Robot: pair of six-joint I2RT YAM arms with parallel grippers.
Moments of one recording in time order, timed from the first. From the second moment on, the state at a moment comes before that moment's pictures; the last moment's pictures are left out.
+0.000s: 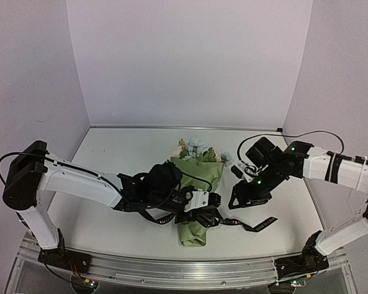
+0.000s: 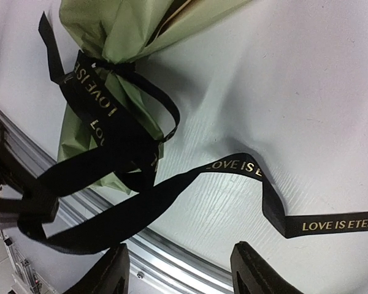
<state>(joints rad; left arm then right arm) -1.20 1.73 1.03 0.20 0.32 0.49 0.77 1.35 1.03 -0.88 -0.28 0.47</state>
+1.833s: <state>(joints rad) -1.21 1.74 0.97 0.23 0.18 0.57 0.87 1.51 0.80 -0.40 -0.39 0.60</state>
